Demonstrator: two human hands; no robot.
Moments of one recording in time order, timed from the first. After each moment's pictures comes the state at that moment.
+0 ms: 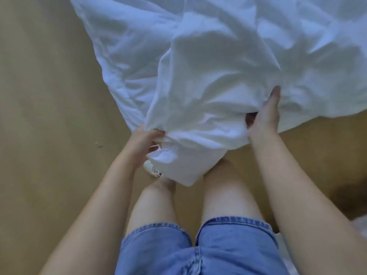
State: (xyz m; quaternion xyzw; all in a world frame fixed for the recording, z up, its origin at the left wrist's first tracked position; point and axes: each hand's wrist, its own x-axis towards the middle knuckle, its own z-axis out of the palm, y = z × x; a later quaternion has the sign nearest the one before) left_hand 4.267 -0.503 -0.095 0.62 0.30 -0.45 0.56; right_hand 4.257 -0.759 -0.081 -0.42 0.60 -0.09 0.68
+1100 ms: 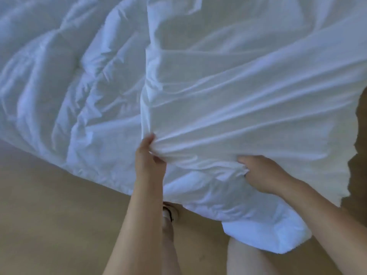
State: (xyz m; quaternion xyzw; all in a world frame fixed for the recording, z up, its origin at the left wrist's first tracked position) left_hand 4.689 -0.531 -0.088 0.46 0.22 -0.52 0.68; right_hand 4.464 -0.617 -0.046 -0.77 0.46 0.31 0.31
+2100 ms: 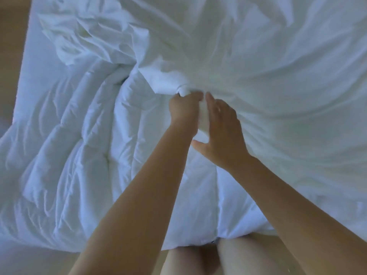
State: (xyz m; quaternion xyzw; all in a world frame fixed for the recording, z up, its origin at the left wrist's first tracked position) left_hand 4.770 -0.738 0.014 0.71 -0.21 -0.54 0.39; right_hand 4.682 -0.676 -0.014 -0.72 0.64 -0.19 0.16
